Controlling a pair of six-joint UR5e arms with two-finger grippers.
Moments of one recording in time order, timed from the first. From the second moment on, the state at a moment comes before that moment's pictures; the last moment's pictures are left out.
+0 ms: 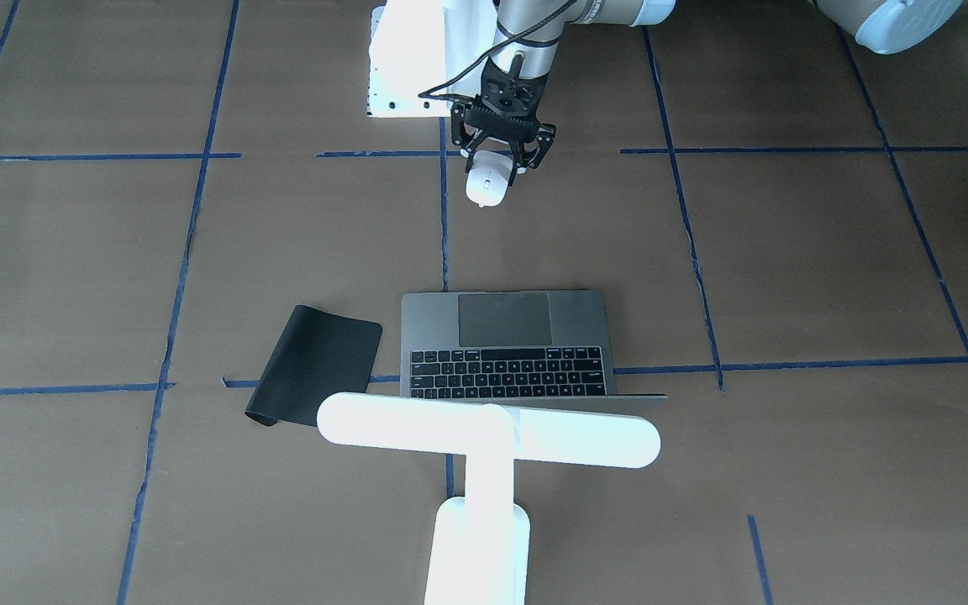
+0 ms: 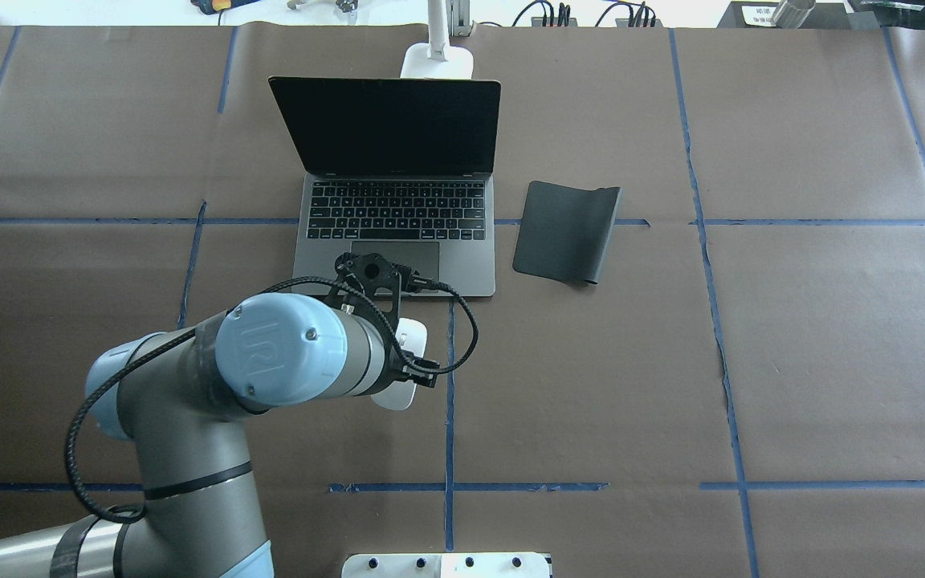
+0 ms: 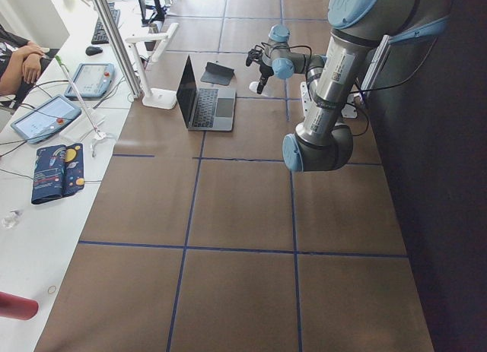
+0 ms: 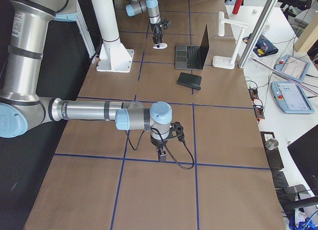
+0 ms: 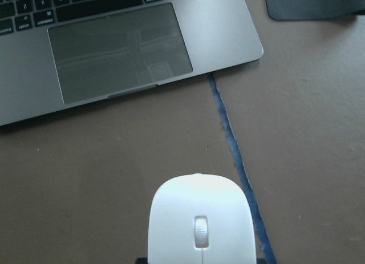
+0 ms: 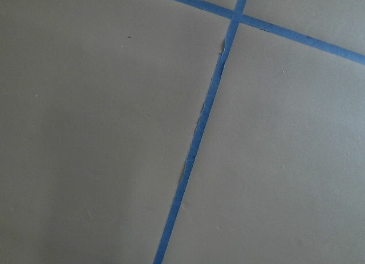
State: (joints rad) left arm -0.37 -2.19 -1.89 -1.62 -1.66 -1.08; right arm 1.47 -1.82 1.82 -1.52 2.28 -0.19
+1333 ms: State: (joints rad) left arm -0.50 -2.97 -0.71 -1.98 -1.65 -1.22; right arm 1.47 -1.82 1.79 -1.52 2.28 -0.18
